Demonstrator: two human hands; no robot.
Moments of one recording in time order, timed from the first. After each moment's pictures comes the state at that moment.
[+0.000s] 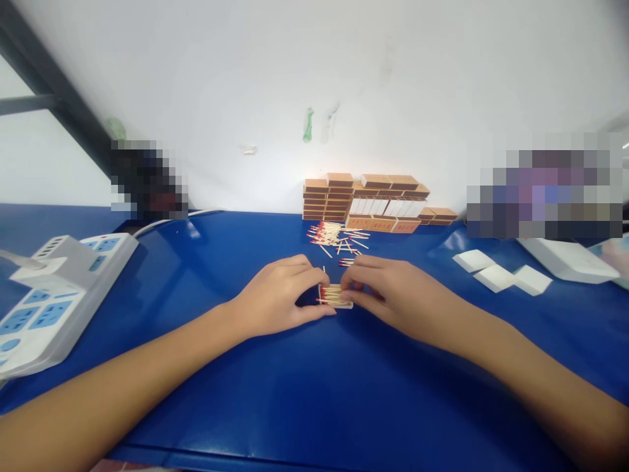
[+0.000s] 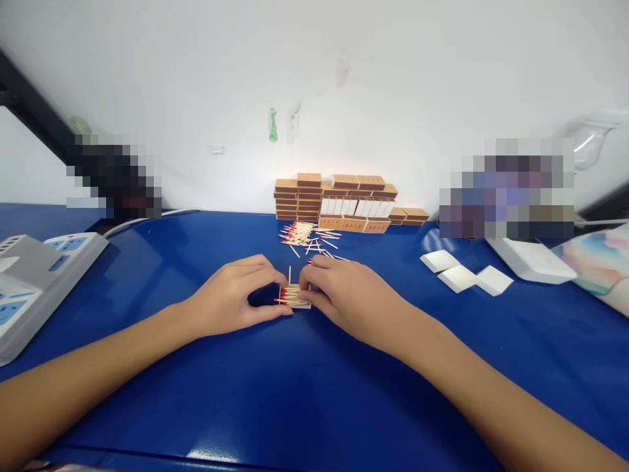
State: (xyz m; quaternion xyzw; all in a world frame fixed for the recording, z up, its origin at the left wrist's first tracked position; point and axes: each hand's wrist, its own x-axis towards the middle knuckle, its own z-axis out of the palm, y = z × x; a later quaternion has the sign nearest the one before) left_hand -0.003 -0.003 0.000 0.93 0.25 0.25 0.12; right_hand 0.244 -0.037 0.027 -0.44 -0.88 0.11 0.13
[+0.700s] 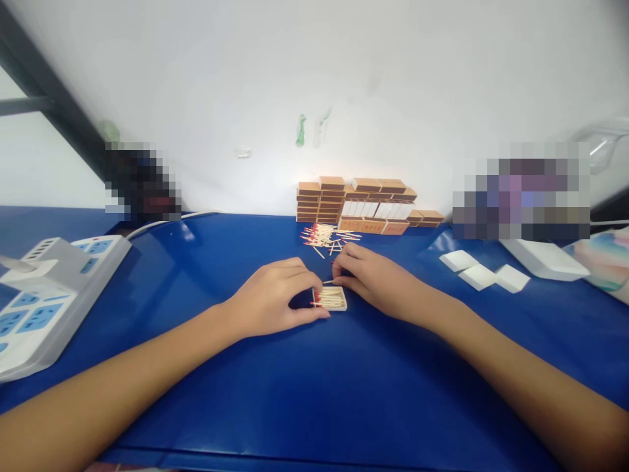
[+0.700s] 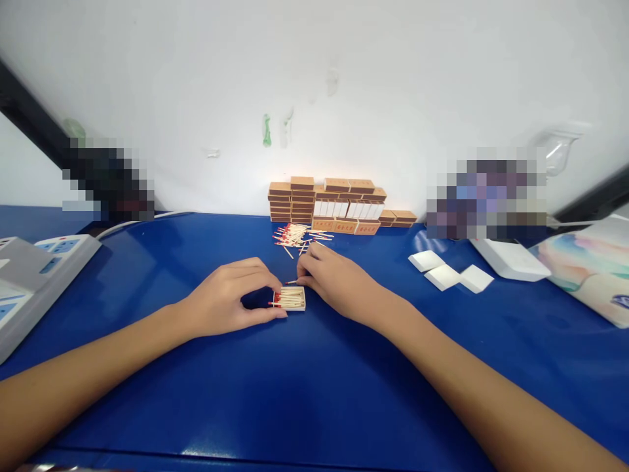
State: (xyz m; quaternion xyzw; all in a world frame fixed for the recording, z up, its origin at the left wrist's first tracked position) left_hand -0.002 -0.004 0.001 0.93 0.21 0.26 0.13; right_hand 0.246 -0.012 0.012 -0.45 -0.88 0.10 0.12
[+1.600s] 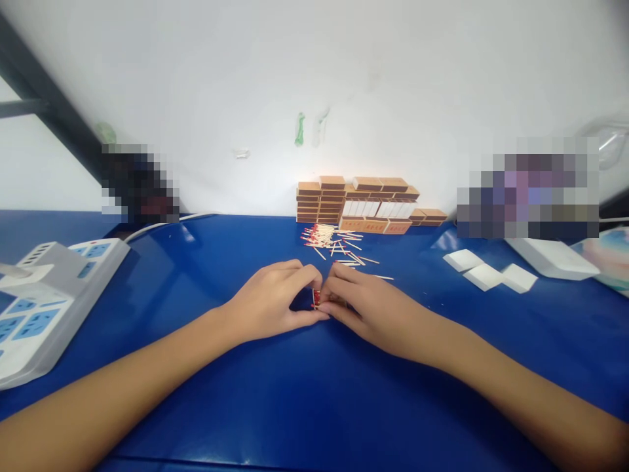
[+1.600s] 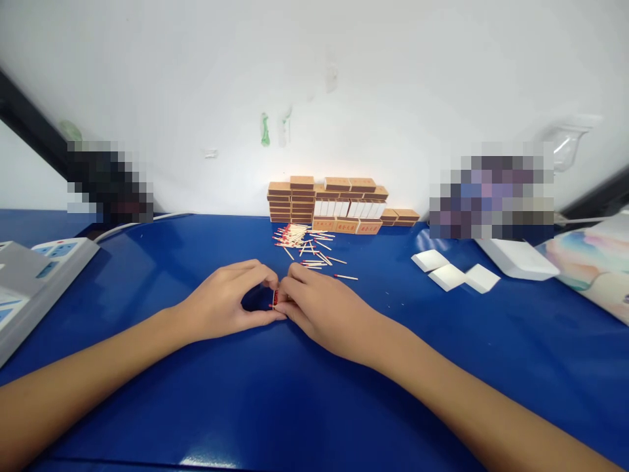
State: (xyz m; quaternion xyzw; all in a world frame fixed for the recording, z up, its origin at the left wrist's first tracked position) left_hand -0.002 -0.004 0.000 0.93 0.27 0.23 0.12; right_hand 0.224 -0.046 0.018 -0.41 -0.88 0.17 0.14
